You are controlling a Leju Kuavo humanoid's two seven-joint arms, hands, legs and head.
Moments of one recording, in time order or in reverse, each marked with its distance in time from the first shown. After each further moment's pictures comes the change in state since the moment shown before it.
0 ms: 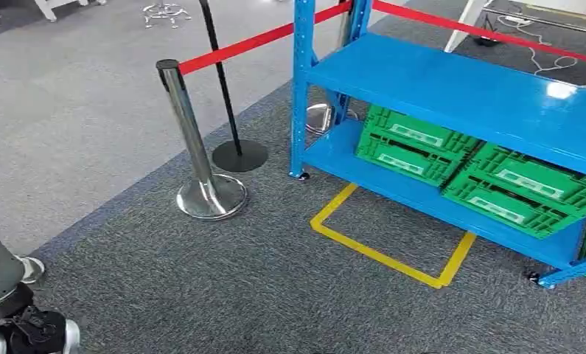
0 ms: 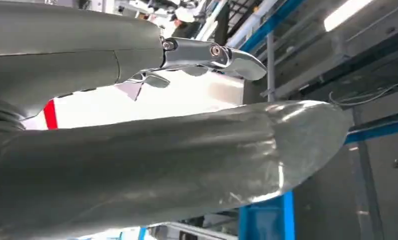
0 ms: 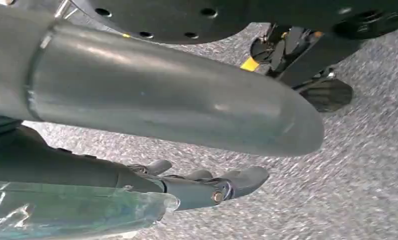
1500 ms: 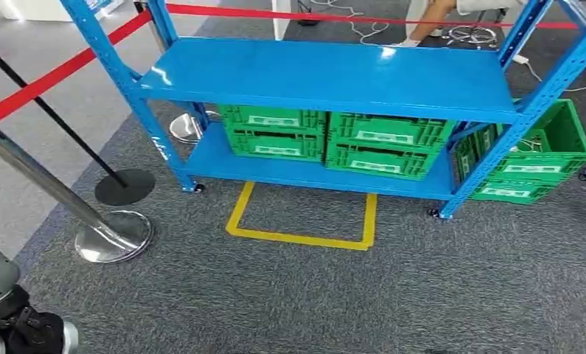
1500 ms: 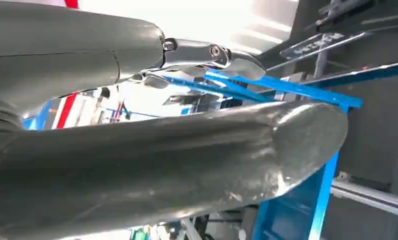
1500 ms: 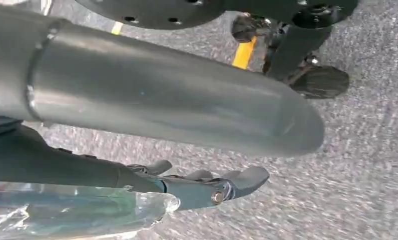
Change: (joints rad) left arm 0.003 -0.006 0.012 0.001 -0.018 0.035 0.000; right arm -0.007 0.002 0.003 0.000 0.000 -0.006 -0.001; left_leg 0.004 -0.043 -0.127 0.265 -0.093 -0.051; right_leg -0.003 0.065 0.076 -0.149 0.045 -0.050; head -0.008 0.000
